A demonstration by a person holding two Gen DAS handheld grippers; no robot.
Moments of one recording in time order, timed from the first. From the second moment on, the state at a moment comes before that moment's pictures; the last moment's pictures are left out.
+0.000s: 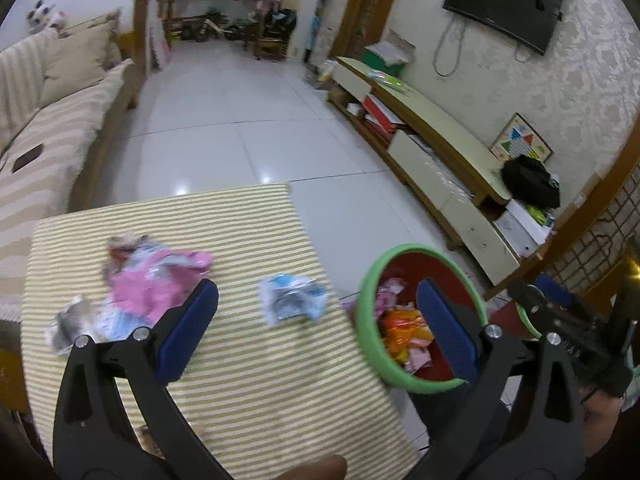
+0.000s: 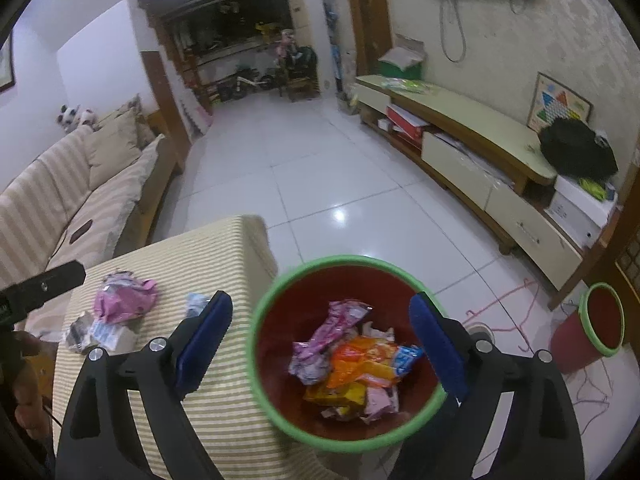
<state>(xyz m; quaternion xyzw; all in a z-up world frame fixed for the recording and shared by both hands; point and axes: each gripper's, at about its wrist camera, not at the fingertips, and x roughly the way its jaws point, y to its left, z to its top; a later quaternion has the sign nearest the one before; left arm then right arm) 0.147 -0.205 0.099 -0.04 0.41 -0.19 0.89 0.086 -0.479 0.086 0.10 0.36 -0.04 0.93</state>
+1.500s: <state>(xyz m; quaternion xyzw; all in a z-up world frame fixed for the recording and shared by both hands) 0.163 0.037 0.000 -0.07 0.49 -0.01 0.87 0.181 -0.324 0.007 0.05 0.45 0.05 0.89</state>
